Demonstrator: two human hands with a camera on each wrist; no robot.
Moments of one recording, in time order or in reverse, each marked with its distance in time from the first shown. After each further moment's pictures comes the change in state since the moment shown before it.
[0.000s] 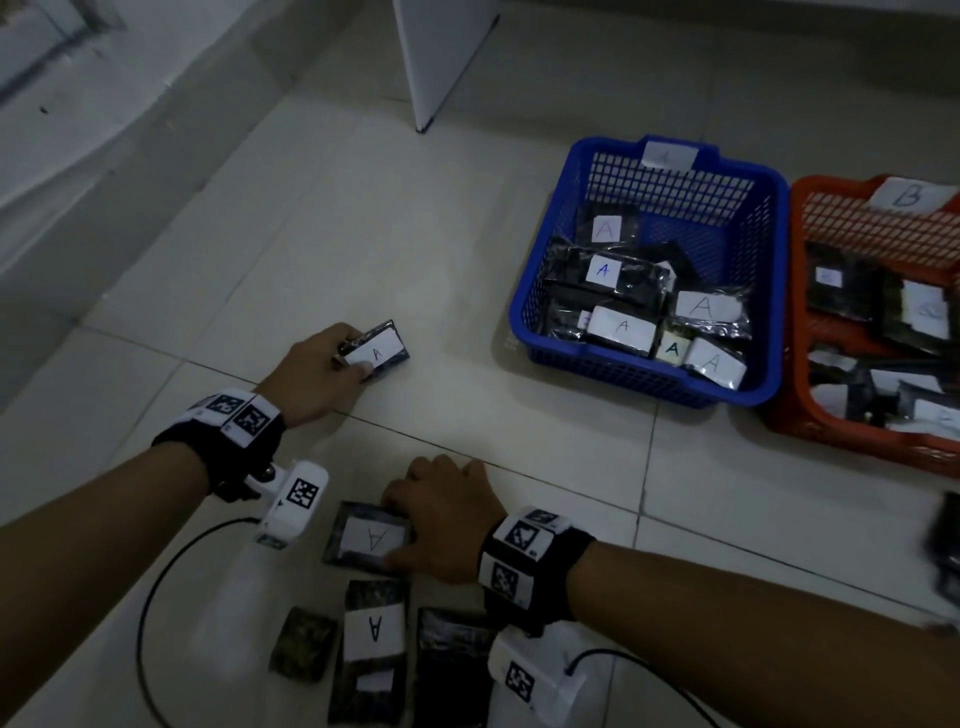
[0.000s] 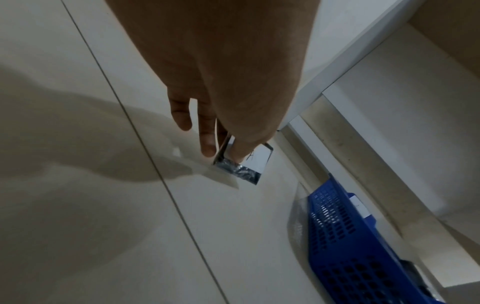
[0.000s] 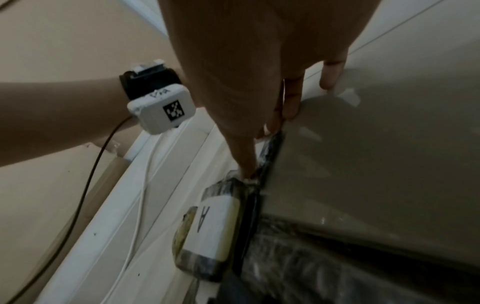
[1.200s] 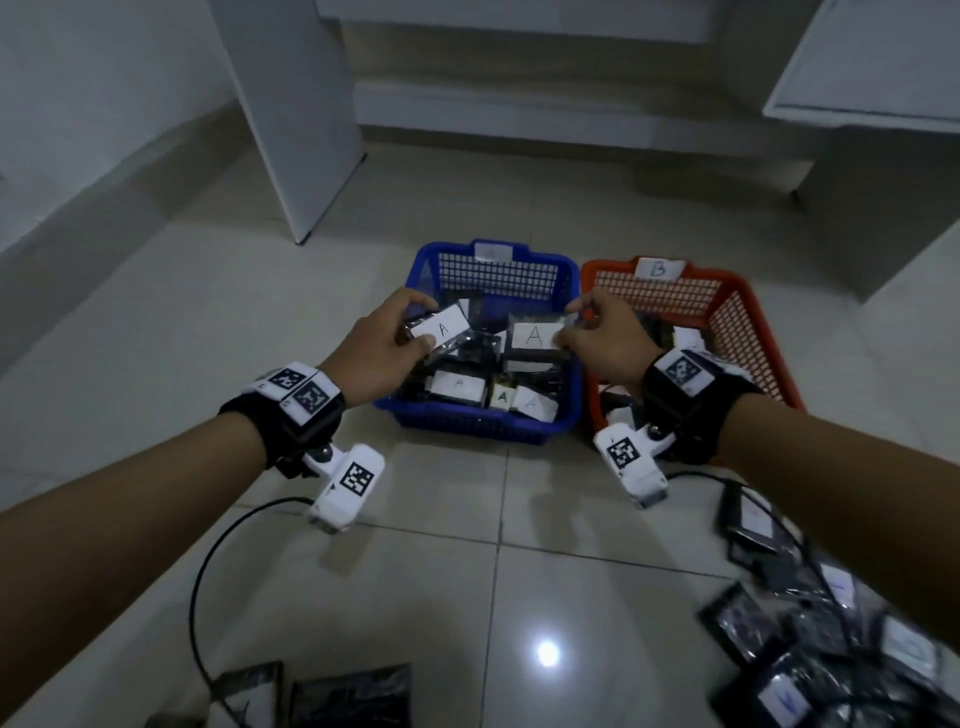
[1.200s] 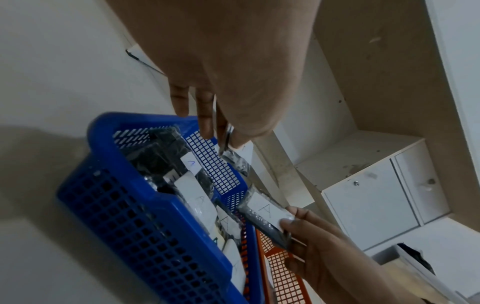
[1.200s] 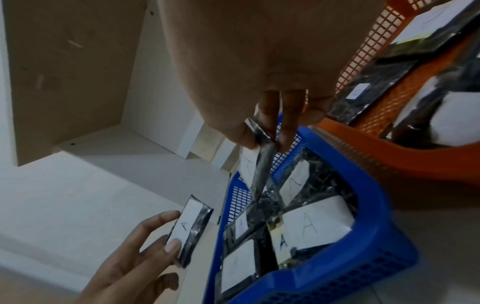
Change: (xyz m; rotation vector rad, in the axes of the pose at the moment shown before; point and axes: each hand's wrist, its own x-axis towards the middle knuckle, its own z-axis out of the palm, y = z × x) left_hand 0.019 0.236 0.032 -0.197 0.008 0.412; right_hand -0.167 0.187 -0.211 0.663 0.859 0.484
